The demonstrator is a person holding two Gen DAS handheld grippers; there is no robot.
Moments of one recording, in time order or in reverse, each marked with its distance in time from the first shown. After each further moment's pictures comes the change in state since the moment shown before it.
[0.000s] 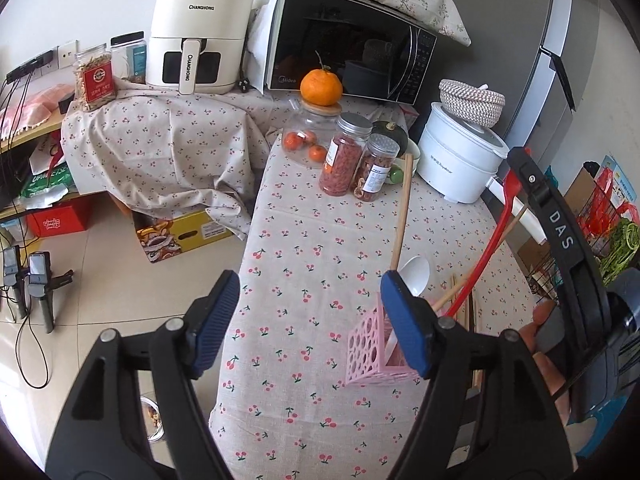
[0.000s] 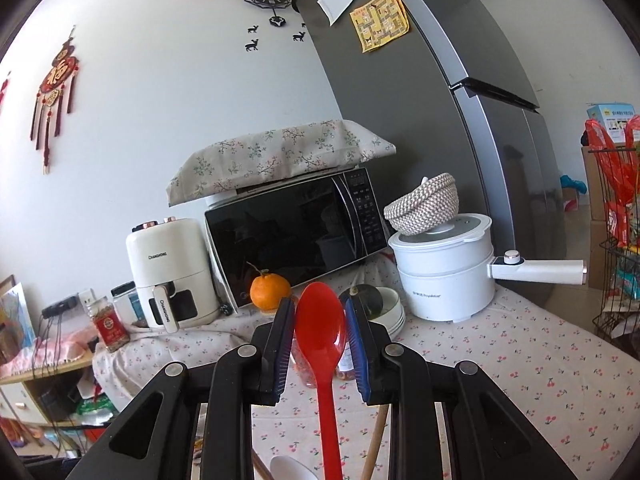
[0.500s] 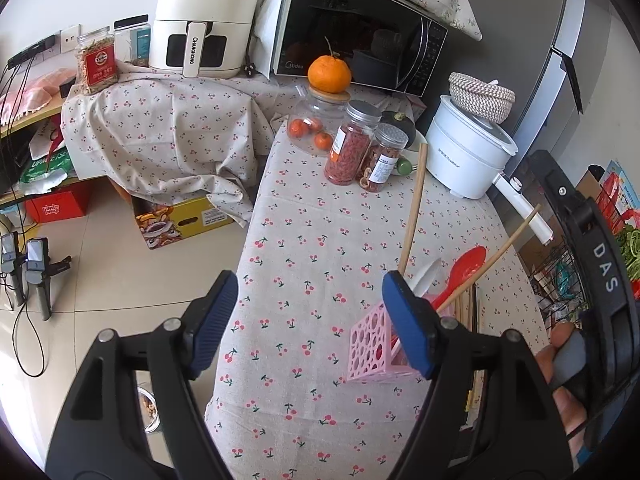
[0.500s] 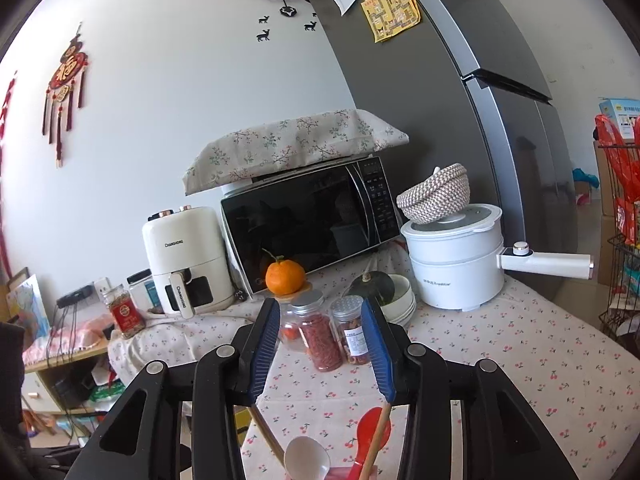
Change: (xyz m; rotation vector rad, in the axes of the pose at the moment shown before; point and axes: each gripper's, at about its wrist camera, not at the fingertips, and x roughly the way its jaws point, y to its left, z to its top) left arm 0.010 0.002 -0.002 -0.026 0.044 0.003; right arm -0.020 -0.005 0.007 -0.015 0.065 0.075
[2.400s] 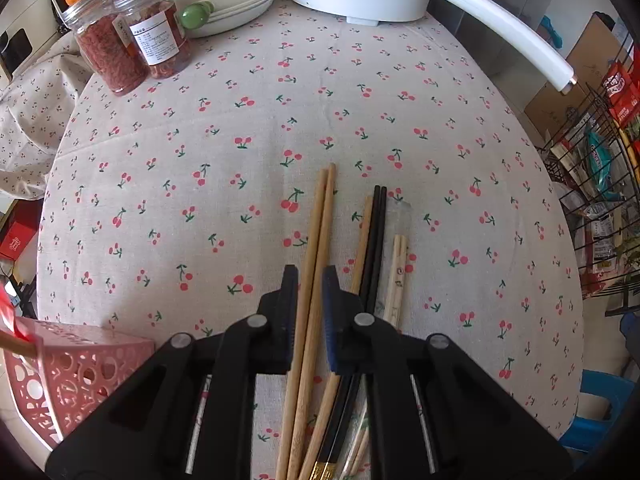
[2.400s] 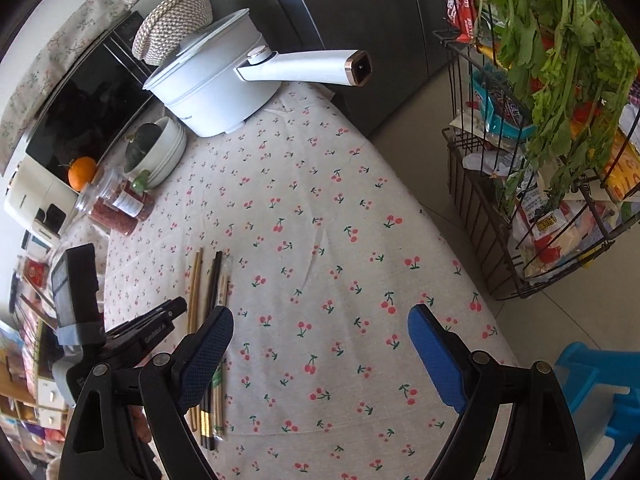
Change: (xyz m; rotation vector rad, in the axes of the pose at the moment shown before) left arm 0.178 -0.237 -0.054 0.284 0.431 0.079; right arm -0.022 -0.318 -0.005 0.296 0.804 -0.314
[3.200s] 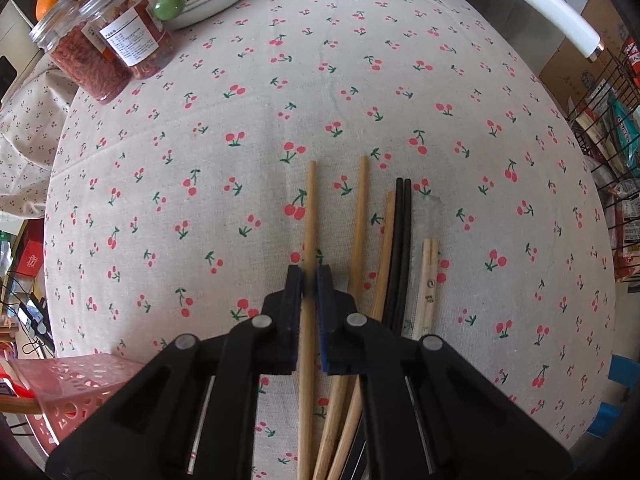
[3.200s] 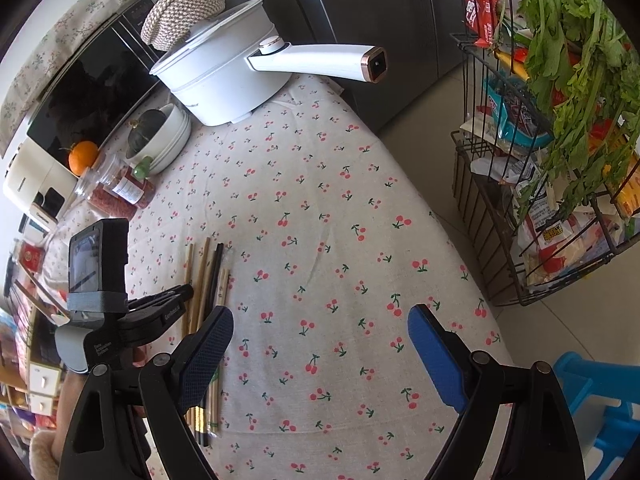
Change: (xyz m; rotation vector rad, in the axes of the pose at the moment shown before) left arm 0.026 -0.014 0.012 0.096 0.086 0.071; right arm 0.007 0.007 0.002 -0.039 0.018 -0.008
